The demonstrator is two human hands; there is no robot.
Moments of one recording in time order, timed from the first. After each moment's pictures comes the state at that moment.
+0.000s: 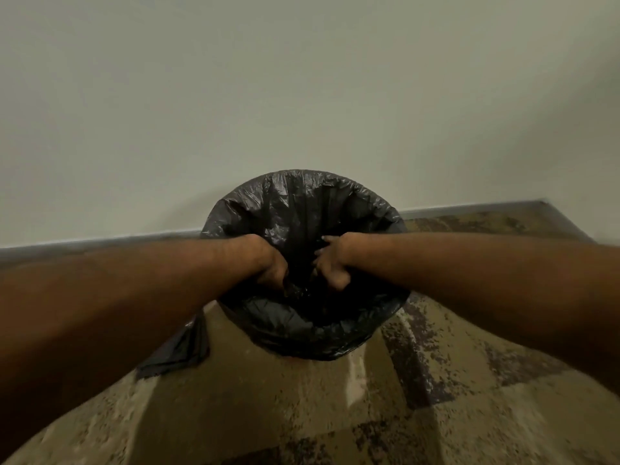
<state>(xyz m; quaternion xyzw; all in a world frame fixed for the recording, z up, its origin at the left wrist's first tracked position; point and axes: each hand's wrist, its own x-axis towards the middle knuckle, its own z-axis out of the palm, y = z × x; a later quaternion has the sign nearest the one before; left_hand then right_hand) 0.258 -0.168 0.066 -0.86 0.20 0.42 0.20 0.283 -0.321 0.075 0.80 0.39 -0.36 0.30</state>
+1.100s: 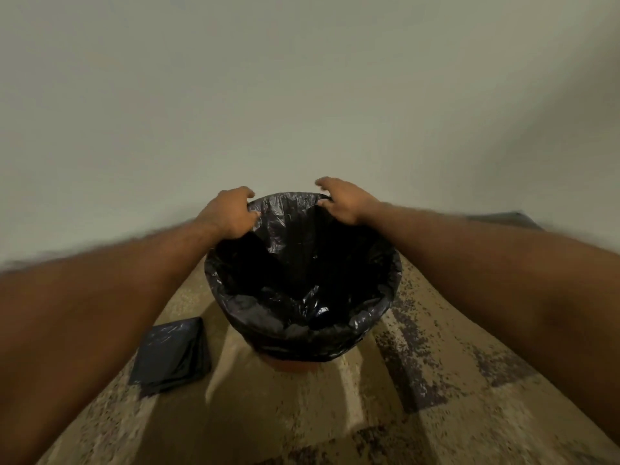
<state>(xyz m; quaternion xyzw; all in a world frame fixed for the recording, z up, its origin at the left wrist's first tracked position) 0.268 -0.107 0.138 -0.96 -0.01 0.01 -0.26 0.330 -0.348 0.147 0.97 0.20 -0.06 -0.13</state>
